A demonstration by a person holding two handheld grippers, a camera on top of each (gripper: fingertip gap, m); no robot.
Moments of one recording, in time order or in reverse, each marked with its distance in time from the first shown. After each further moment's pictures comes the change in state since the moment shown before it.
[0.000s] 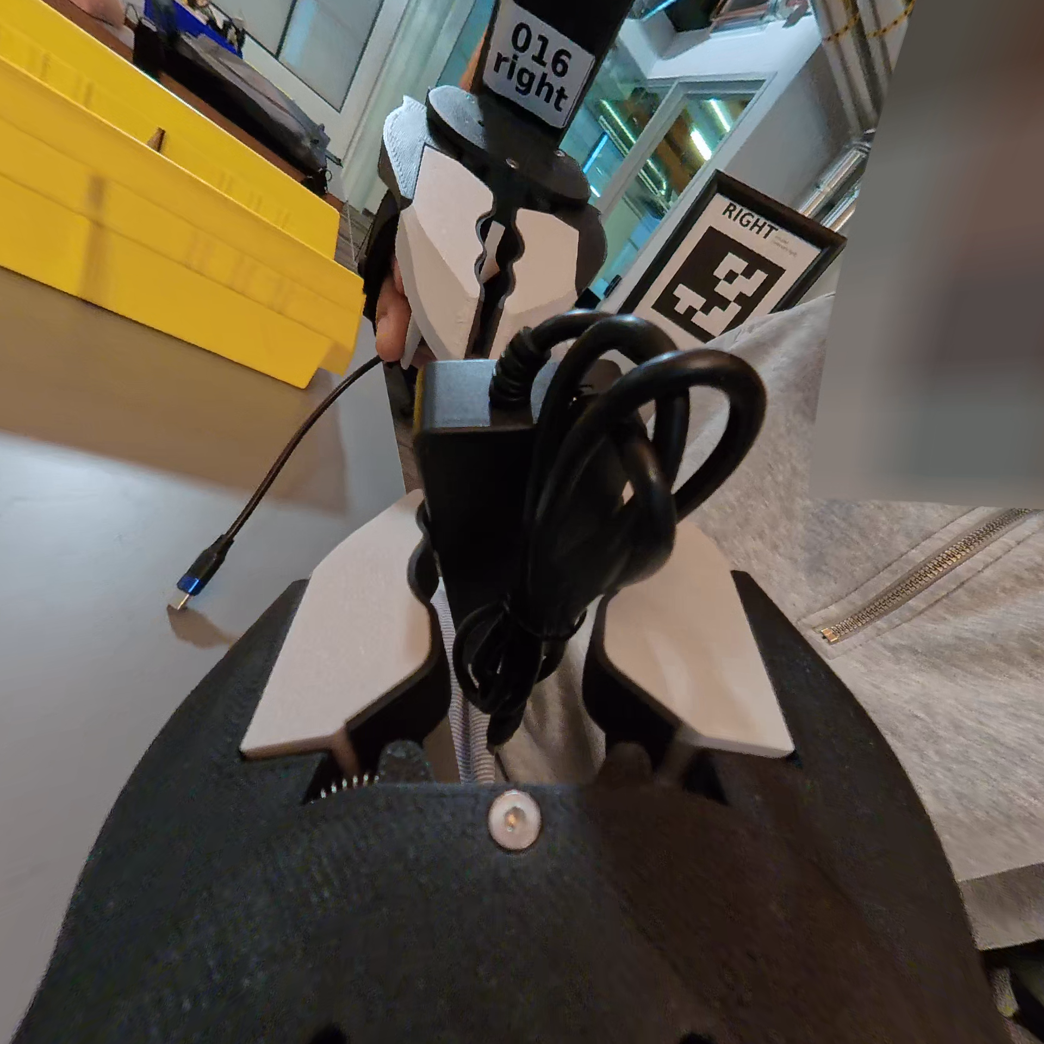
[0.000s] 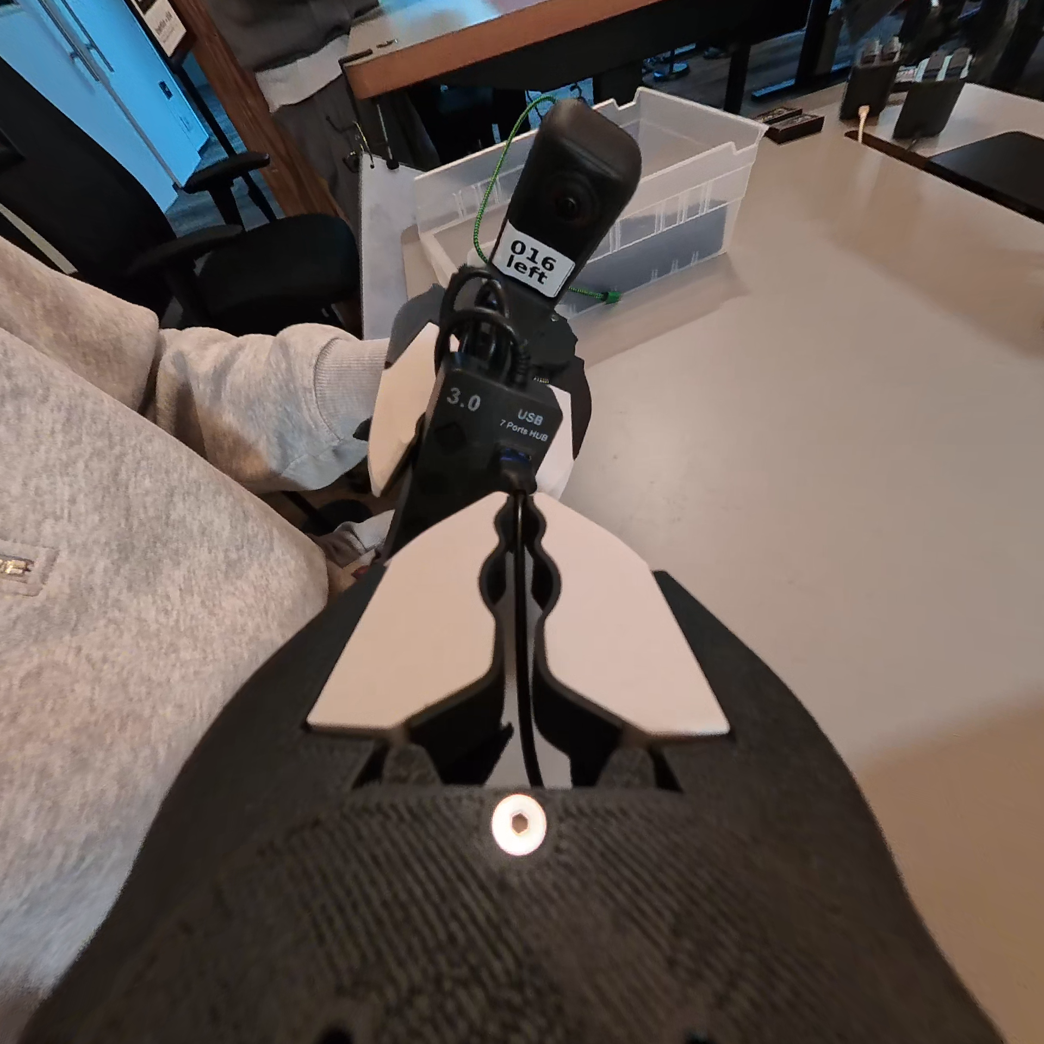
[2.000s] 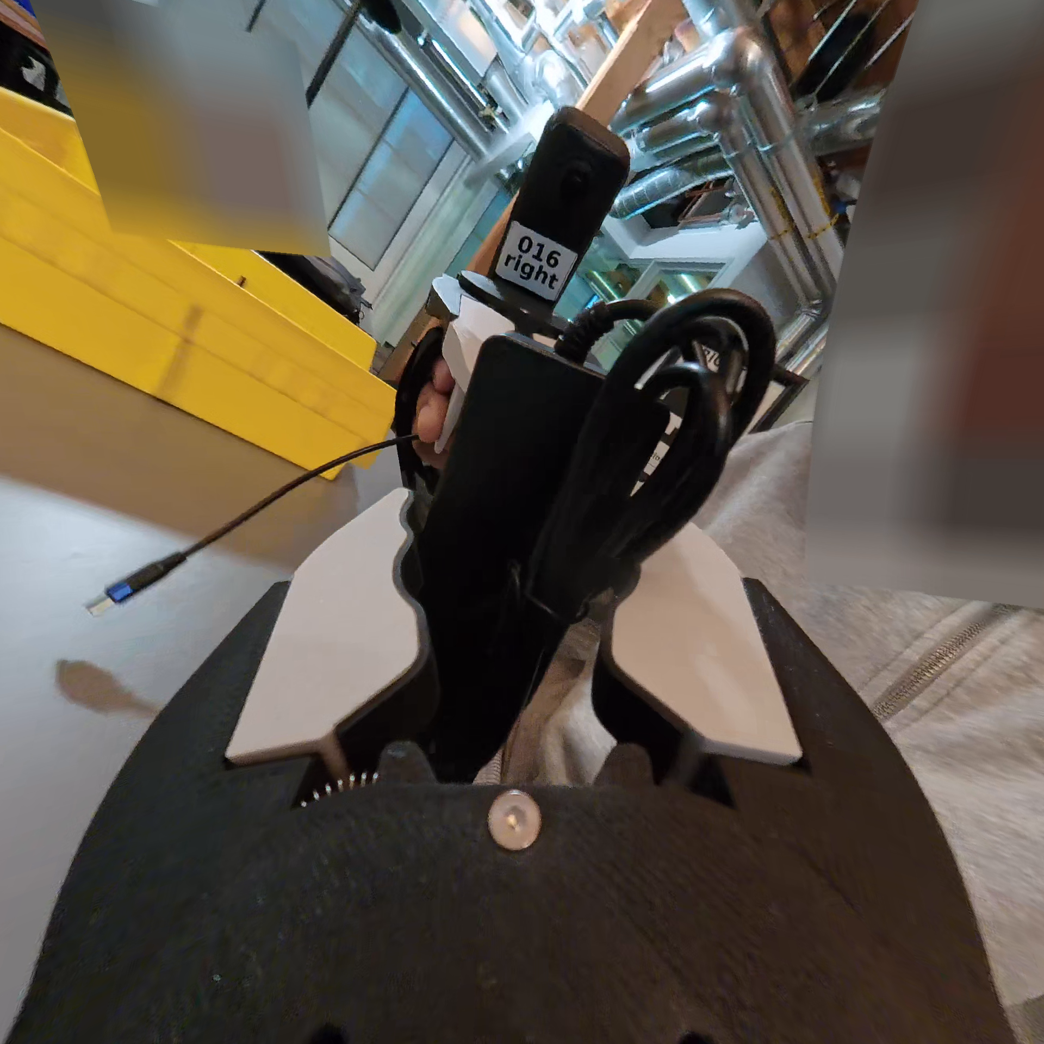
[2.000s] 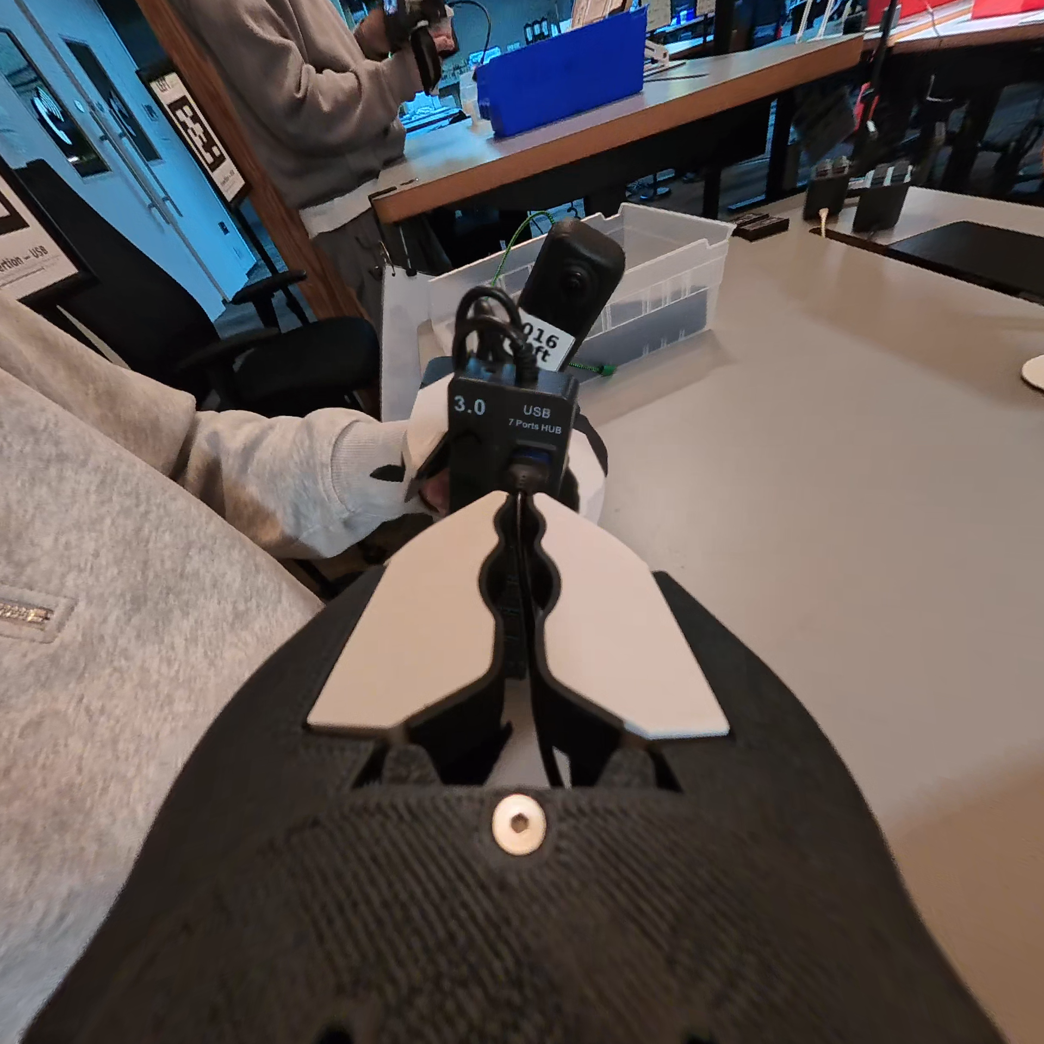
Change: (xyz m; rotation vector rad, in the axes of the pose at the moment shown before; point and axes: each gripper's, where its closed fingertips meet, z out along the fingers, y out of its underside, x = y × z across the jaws) left arm -0.008 -0.030 -0.010 0.244 -0.005 -0.035; right arm 0.004 -0.014 -0.003 0.169 -0.015 0.037
